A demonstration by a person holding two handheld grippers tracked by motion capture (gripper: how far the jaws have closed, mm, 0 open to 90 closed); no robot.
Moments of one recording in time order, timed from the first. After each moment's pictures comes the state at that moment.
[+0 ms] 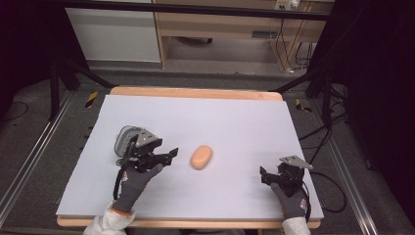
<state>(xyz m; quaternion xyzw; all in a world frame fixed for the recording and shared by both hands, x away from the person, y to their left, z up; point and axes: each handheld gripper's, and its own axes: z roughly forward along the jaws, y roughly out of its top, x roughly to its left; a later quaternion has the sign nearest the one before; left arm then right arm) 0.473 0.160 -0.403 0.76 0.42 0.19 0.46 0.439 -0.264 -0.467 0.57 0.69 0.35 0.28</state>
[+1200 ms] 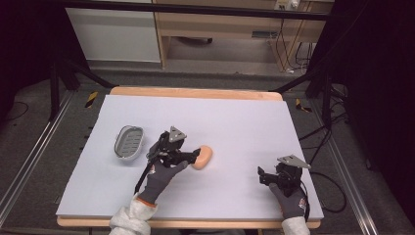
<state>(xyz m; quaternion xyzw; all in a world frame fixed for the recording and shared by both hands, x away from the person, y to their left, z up) 0.500 0.096 -0.421 0.79 0.40 0.18 0.42 0.440 -0.260 -0.466 0.56 0.70 0.35 0.28</state>
